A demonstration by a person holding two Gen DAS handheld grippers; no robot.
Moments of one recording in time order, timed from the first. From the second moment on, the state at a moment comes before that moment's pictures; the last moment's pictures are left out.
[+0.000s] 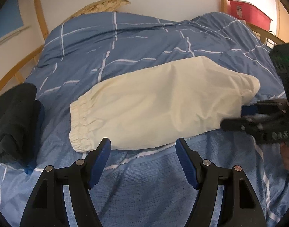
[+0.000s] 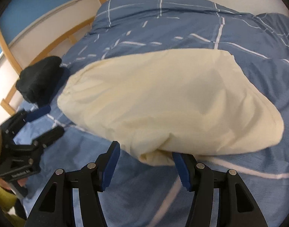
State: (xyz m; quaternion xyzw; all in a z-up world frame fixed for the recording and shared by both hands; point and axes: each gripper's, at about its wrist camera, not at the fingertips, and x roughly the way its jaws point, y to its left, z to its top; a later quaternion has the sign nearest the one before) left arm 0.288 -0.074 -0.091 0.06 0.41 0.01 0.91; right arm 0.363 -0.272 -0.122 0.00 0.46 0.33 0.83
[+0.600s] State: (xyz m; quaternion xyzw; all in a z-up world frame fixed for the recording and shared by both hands) left arm 0.280 -0.083 -0.096 0.08 0.41 -0.01 0.91; right arm 0.315 -0.310 -0.121 0.05 0.44 0.27 0.85
